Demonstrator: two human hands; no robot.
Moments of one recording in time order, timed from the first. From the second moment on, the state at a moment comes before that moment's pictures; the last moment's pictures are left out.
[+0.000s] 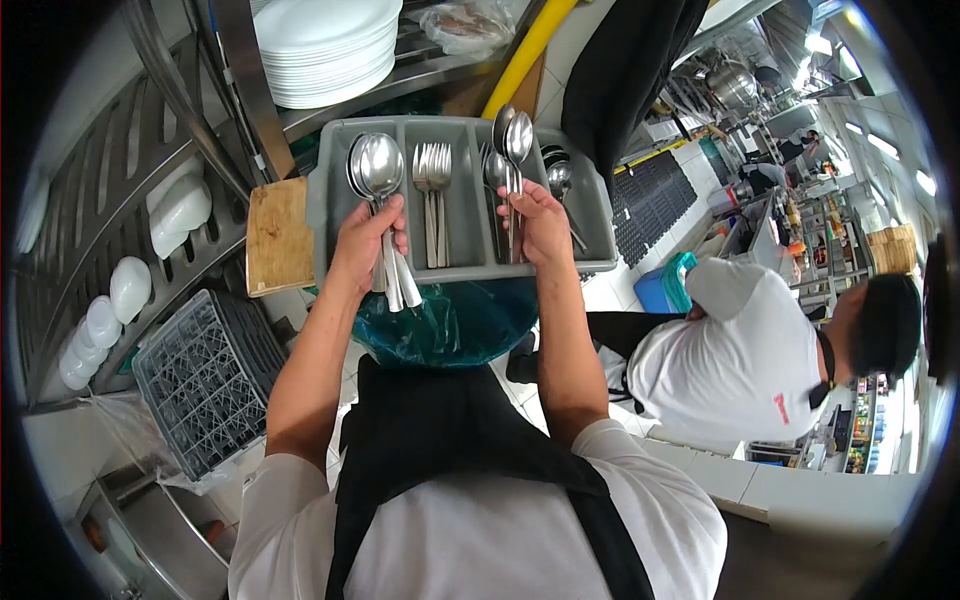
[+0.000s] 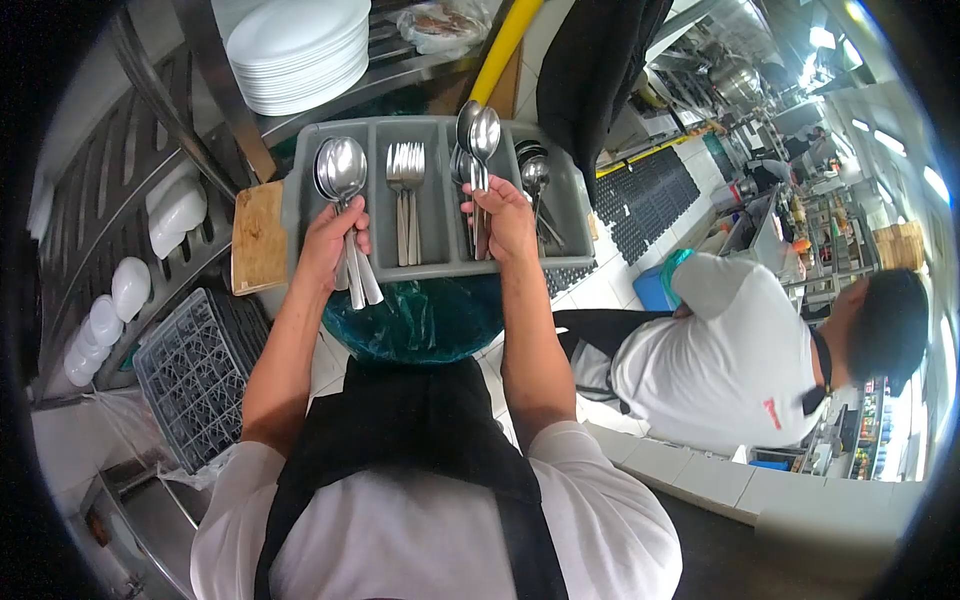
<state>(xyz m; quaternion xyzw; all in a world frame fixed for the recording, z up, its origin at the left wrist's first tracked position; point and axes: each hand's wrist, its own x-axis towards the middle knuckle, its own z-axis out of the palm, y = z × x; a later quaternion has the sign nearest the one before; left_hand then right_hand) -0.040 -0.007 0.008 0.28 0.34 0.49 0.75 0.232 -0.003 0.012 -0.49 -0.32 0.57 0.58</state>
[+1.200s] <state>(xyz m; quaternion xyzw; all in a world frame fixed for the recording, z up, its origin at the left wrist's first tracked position) -0.040 -0.022 0.054 0.34 0.33 0.65 0.59 0.083 -0.050 0.075 -0.56 -0.70 0.37 0.24</state>
